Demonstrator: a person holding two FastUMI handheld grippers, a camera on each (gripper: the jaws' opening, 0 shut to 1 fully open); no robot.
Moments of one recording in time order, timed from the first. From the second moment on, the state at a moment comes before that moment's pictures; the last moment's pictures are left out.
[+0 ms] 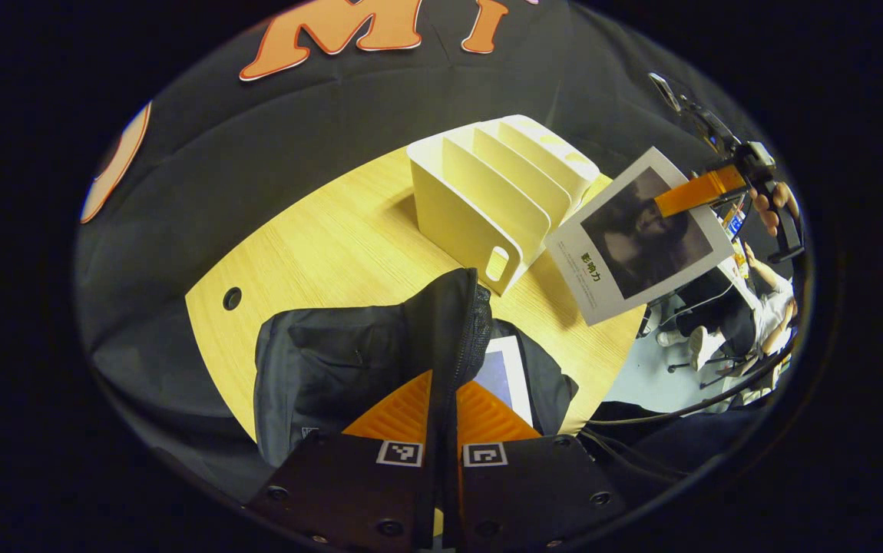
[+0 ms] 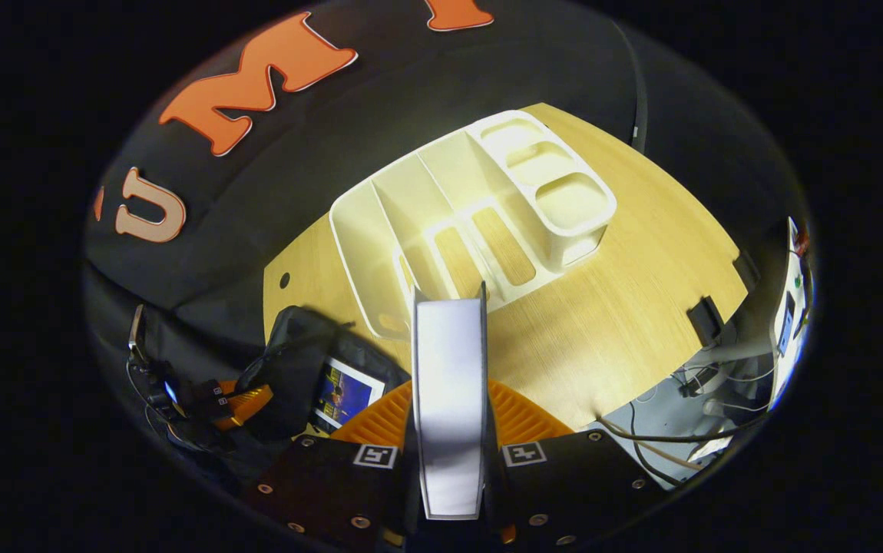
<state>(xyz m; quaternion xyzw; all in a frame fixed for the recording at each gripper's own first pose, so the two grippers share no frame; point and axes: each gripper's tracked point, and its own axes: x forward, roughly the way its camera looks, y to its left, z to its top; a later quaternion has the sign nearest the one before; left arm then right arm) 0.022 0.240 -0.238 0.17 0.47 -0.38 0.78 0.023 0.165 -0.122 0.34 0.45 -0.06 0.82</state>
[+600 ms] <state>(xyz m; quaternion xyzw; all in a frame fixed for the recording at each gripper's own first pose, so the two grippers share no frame) 0.025 0.239 -0.232 0.16 0.47 -0.36 0.79 0.013 0.250 -0.134 0.49 0.38 0.04 0.79</state>
